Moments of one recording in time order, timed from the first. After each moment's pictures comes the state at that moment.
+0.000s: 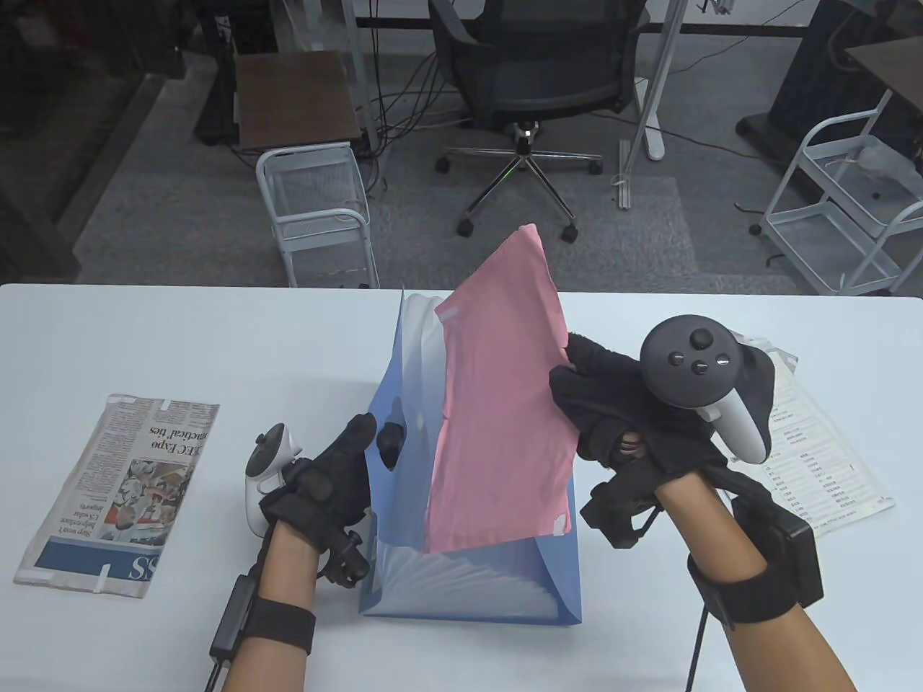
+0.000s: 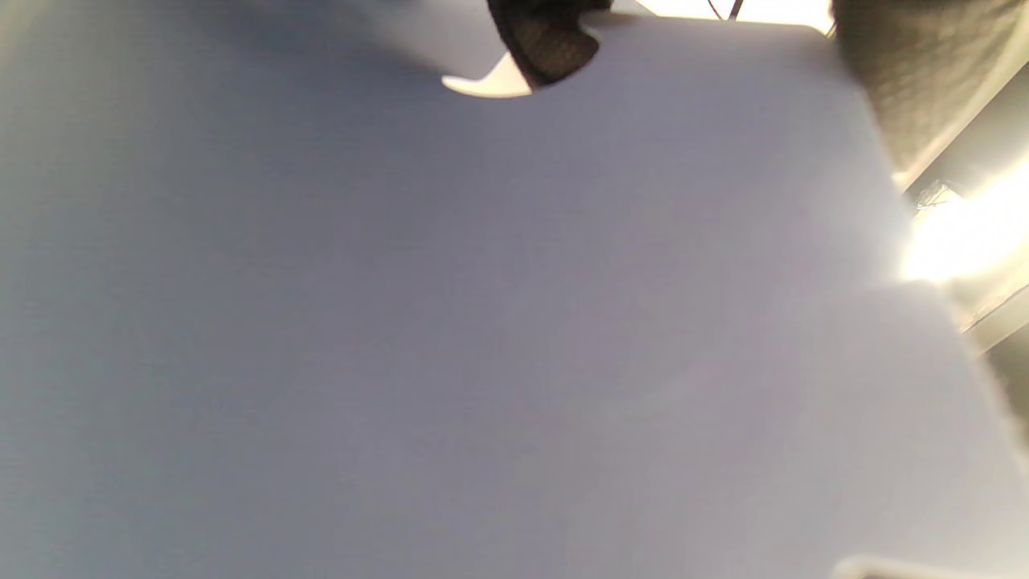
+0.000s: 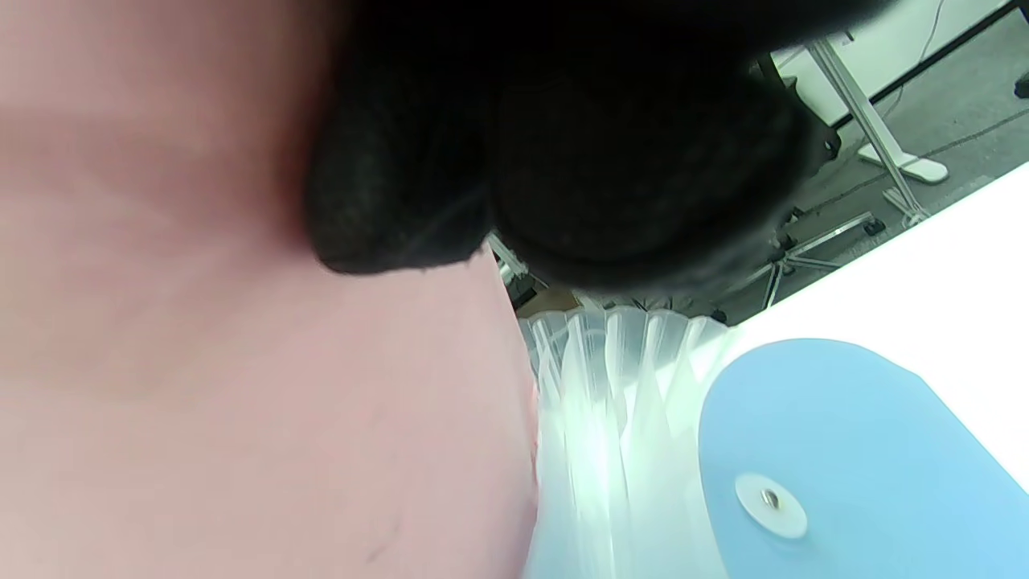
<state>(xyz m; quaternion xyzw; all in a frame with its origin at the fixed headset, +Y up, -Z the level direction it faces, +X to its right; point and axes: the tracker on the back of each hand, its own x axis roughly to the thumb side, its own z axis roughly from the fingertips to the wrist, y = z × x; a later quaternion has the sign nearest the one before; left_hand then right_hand) -0.201 -0.720 -0.338 -0.23 -0.12 0.79 0.56 0.140 -0.479 -0.305 0.11 0.02 0.92 0.37</state>
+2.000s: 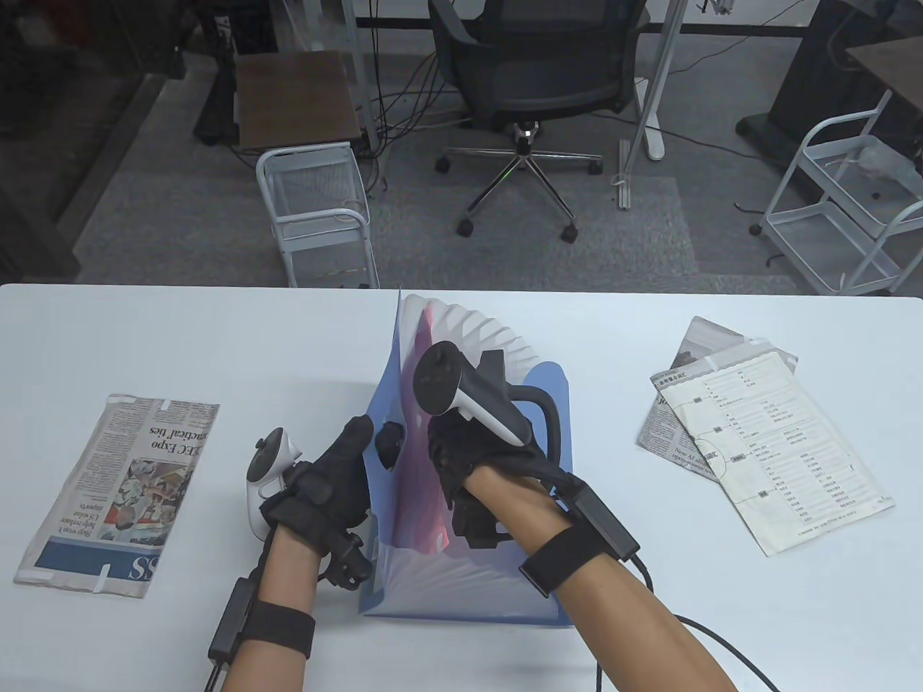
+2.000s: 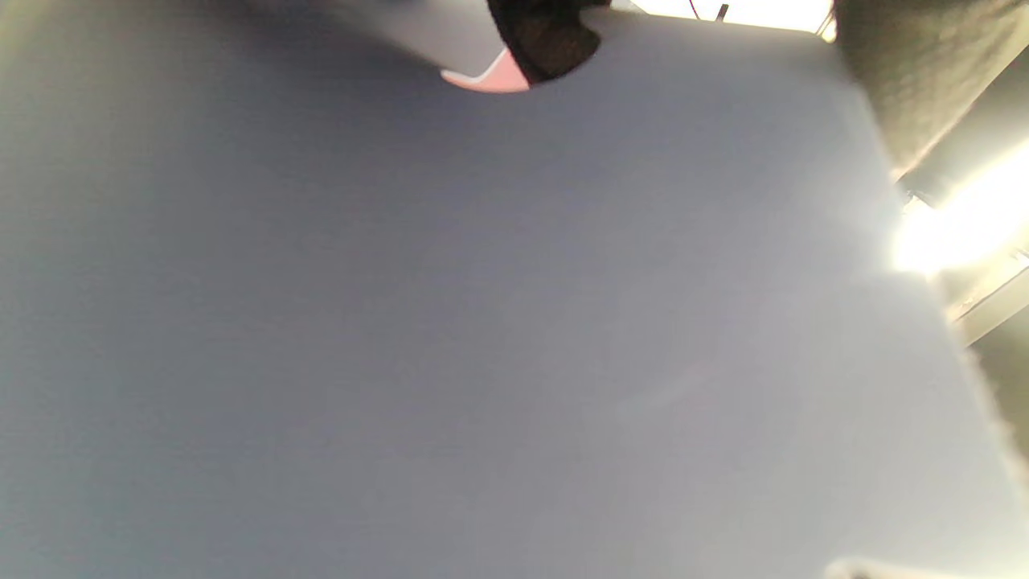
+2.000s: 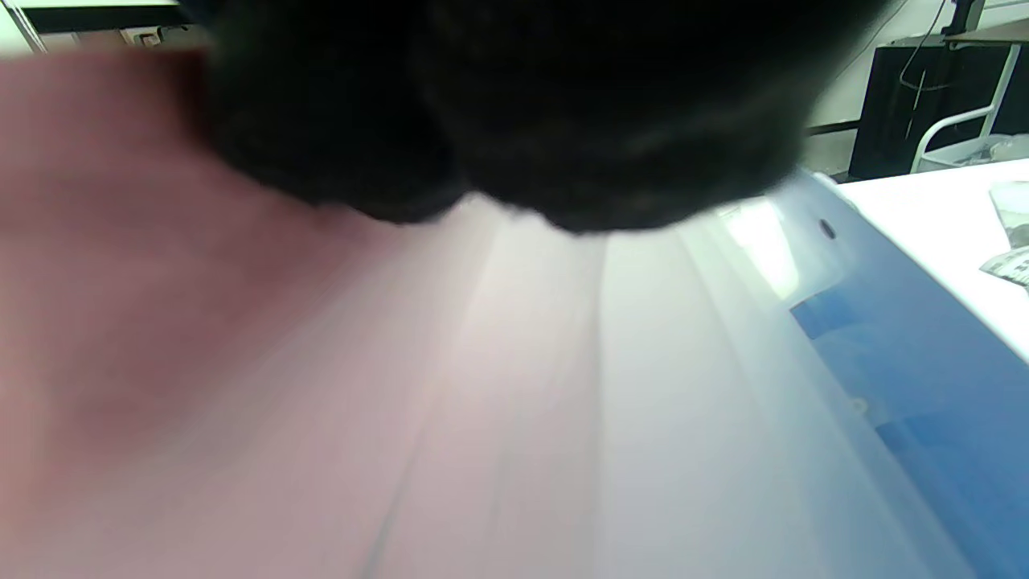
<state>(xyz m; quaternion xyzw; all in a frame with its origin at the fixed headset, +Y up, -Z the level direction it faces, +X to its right) -0.198 -0.720 -0.335 -0.21 -0.13 0.80 0.55 -0.009 -0.563 -0.344 0.04 0.12 0.99 0.10</state>
